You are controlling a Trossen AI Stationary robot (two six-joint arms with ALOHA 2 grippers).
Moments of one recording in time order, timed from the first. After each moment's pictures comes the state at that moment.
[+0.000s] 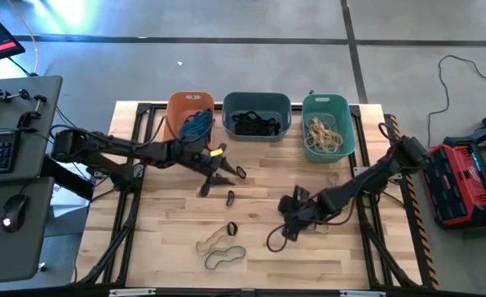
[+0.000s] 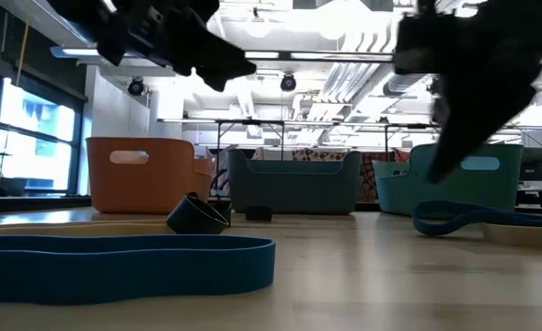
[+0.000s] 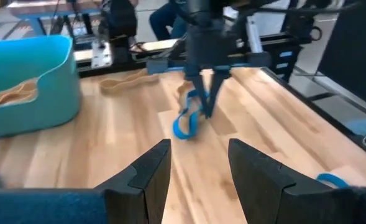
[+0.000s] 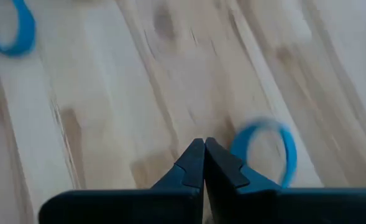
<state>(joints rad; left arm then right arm) 0.10 1.36 0.69 0.32 0.38 0.17 0.49 1.60 0.91 -0.45 0.28 0.80</state>
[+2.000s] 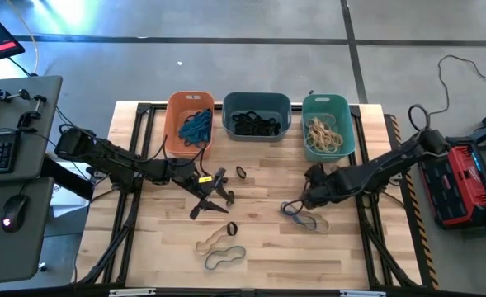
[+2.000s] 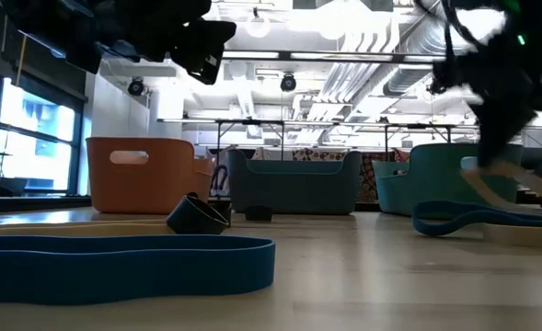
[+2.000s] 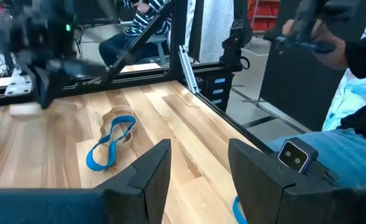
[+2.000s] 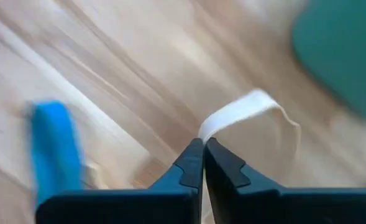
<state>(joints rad) -0.13 1.41 0.55 0.68 0.37 0.02 0.36 1.31 0.81 -0.99 0.36 1.19</state>
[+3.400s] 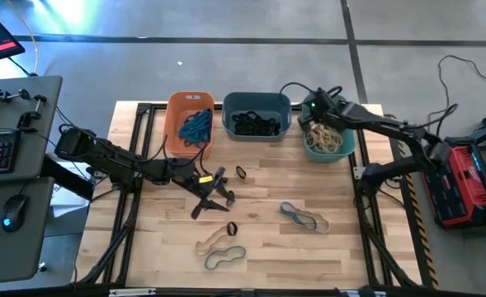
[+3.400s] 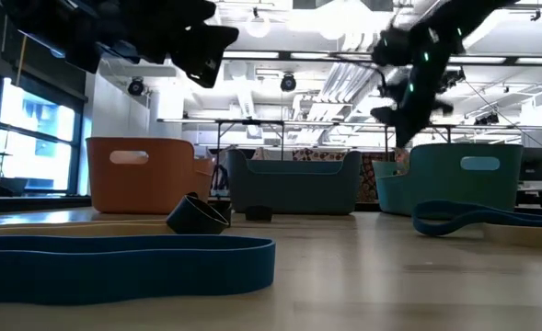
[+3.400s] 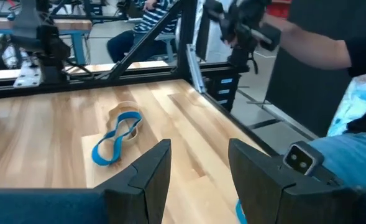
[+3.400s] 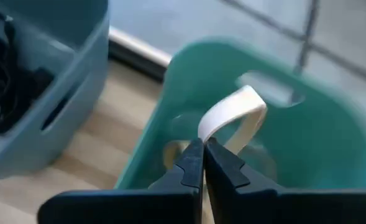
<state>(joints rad) -0.12 1.41 0.55 0.67 0.34 -0.01 -0.67 1.32 0.94 -0.62 0.48 0.26</state>
